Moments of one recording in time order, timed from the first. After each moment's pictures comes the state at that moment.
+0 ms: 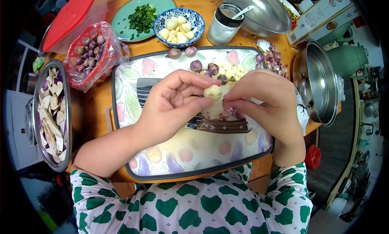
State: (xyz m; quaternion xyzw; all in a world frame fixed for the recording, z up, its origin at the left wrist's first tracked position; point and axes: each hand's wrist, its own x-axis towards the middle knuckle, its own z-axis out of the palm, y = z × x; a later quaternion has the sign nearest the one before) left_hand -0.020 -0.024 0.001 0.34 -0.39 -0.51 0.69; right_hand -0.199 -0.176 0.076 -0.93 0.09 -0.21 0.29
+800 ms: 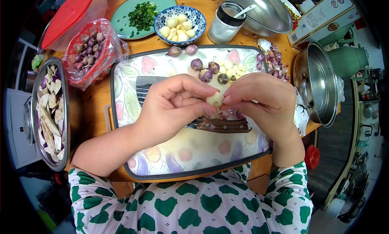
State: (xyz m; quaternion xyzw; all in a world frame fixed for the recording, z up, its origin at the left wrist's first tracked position) left_hand -0.020 -0.020 -0.001 0.33 -0.37 -0.53 0.69; right_hand -0.193 -0.174 0.067 -0.90 0.05 -0.26 0.35
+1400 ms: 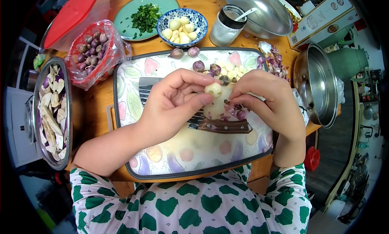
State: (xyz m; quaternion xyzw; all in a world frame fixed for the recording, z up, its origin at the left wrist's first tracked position) left_hand -0.018 -0.024 -0.003 0.34 -0.40 -0.49 0.69; right_hand -0.201 -0.187 0.075 -0.92 0.08 -0.16 0.35
